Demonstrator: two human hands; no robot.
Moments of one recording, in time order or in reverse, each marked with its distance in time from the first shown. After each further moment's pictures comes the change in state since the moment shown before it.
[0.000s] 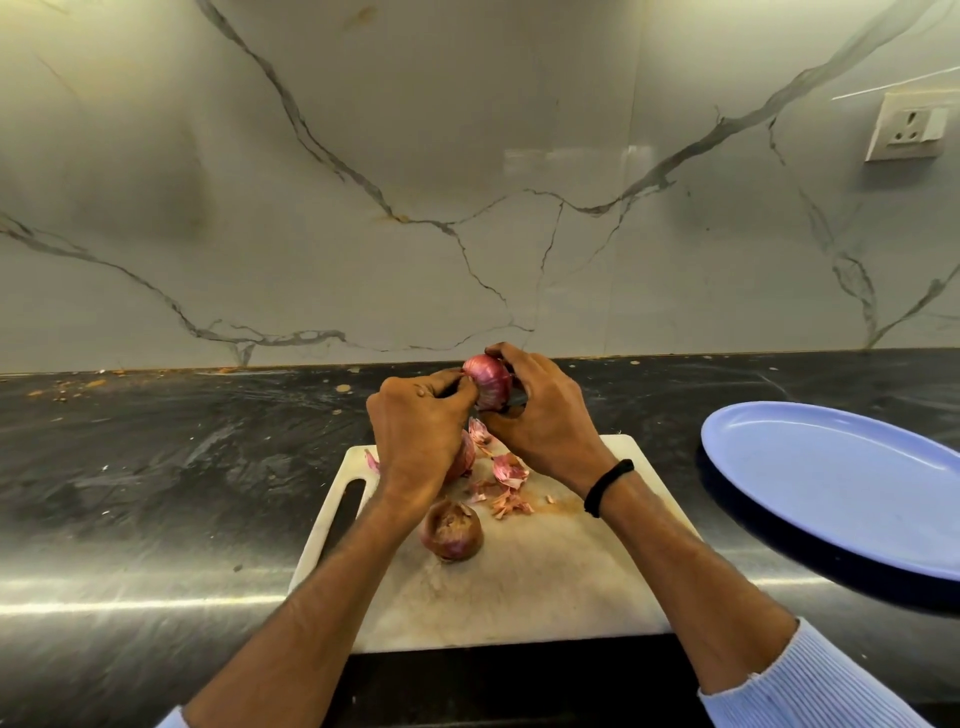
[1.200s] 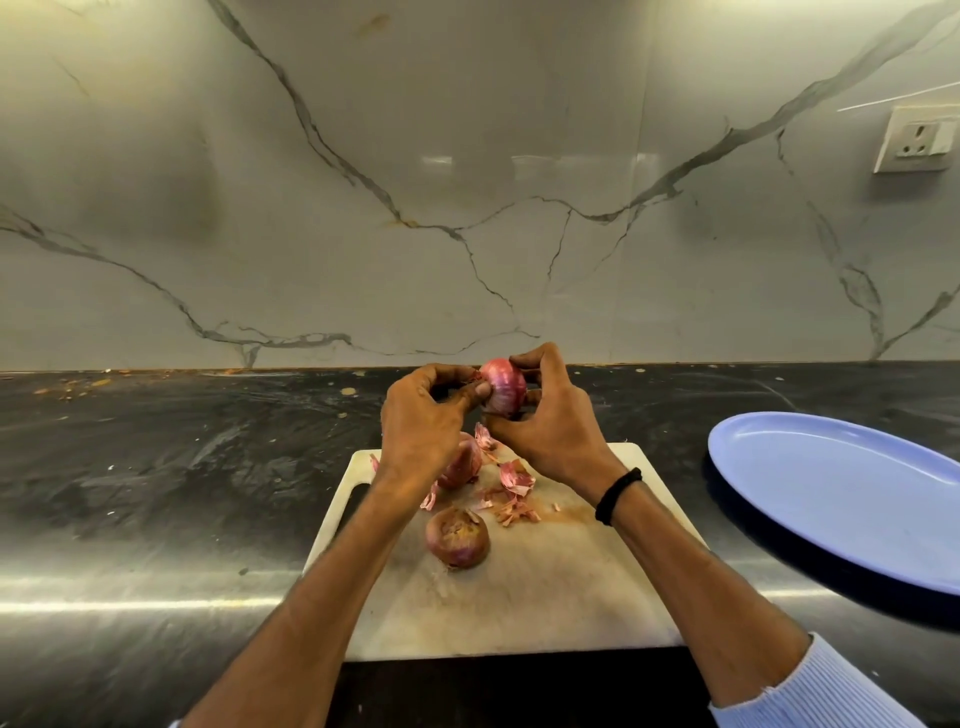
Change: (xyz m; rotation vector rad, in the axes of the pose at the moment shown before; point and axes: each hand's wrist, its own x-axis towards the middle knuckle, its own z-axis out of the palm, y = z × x) left_hand 0.016 -0.014 -0.003 -0.139 -0.207 -0.172; right_hand 0.000 -0.012 -0.009 0.291 -0.023 0.171
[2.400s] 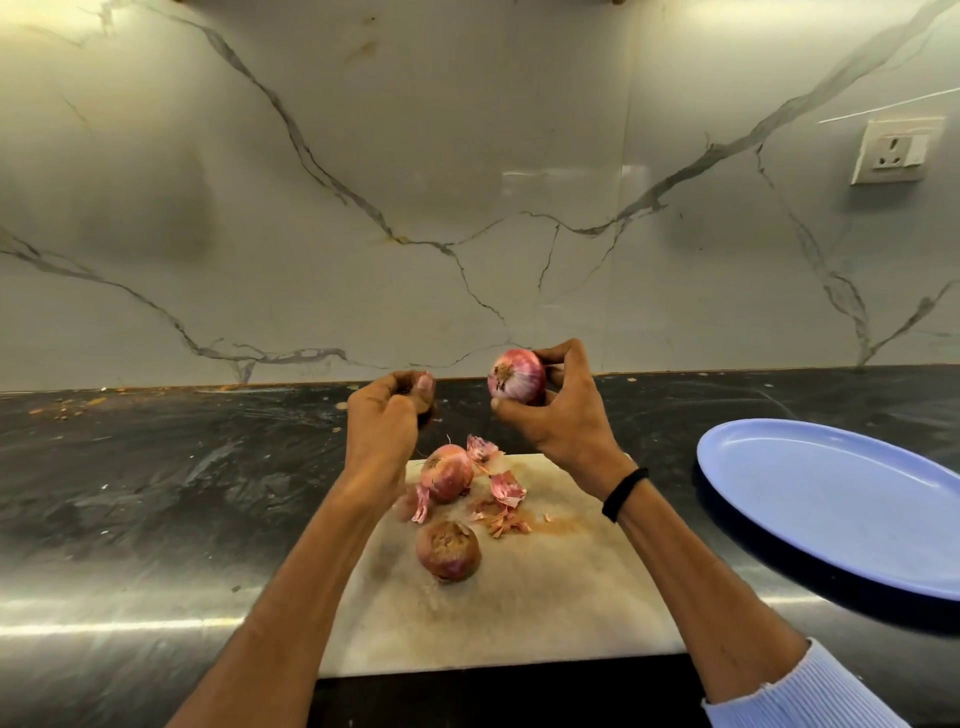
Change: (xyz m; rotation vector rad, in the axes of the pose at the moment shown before) left_hand 0.011 0.002 -0.014 -0.323 0.096 -0.217; right_hand 0.010 0.001 -0.016 0.216 0.109 0.114
